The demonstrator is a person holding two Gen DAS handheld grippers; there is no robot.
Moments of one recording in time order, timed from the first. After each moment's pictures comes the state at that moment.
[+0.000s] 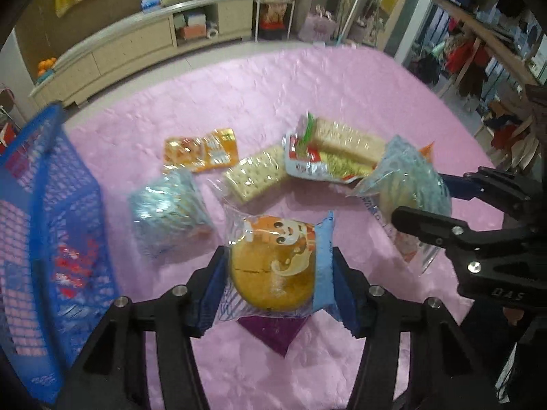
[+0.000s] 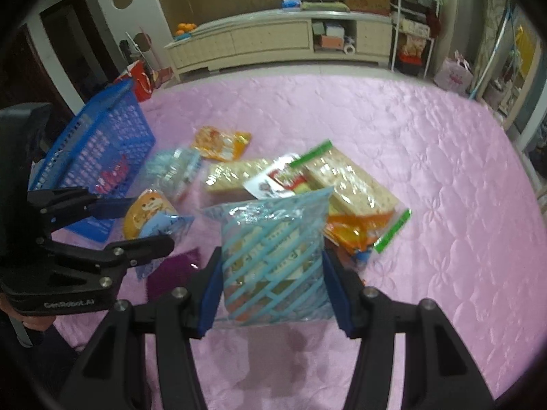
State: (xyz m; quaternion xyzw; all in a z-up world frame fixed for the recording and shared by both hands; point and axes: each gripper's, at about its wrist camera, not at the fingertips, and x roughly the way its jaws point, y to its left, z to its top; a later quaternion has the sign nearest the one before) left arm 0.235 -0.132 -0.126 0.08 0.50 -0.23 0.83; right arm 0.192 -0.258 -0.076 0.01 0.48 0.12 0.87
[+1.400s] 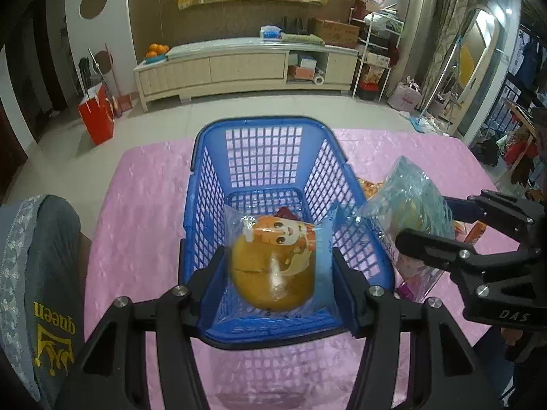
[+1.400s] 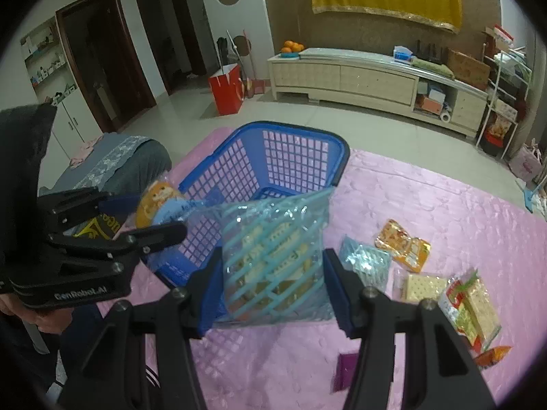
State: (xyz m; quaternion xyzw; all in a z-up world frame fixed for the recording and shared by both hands) left arm 0.201 0.097 -0.052 0.00 0.44 -0.07 0.90; right arm 0.208 -0.051 -0.011 -0.05 0.42 0.28 0.86
